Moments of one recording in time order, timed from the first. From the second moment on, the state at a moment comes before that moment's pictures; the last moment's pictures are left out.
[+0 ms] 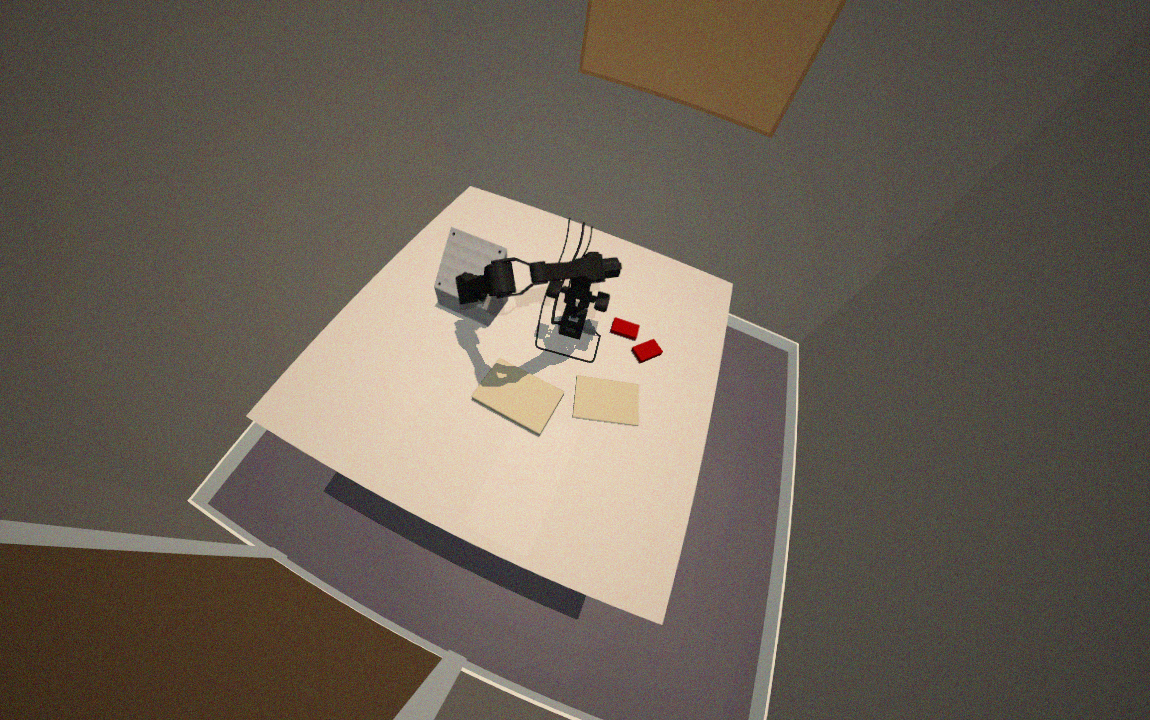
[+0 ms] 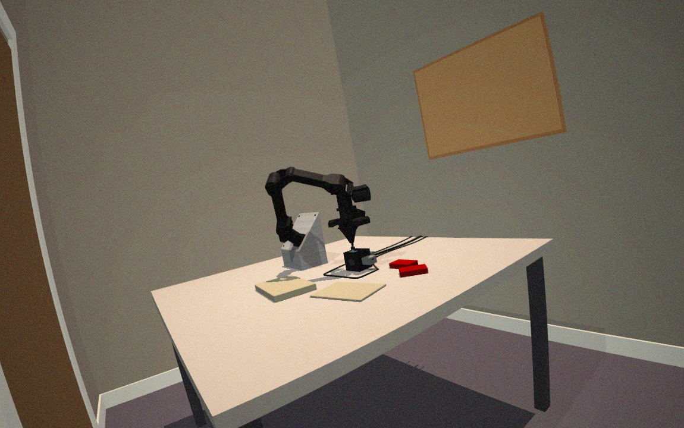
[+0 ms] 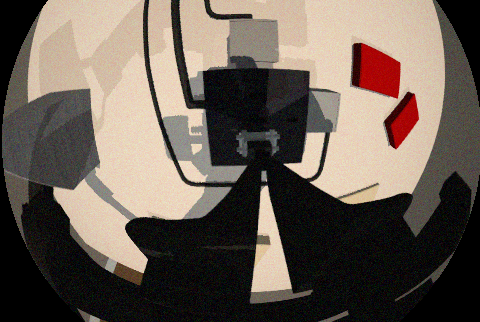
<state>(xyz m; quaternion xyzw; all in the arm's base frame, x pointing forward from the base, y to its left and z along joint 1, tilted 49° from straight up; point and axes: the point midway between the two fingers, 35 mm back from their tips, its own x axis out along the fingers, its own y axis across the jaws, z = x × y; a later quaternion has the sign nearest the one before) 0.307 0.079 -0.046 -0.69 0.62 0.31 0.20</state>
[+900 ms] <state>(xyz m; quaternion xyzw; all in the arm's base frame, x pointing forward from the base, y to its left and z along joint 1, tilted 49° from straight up) 0.307 0.077 -0.048 -0.69 0.62 0.31 0.20</state>
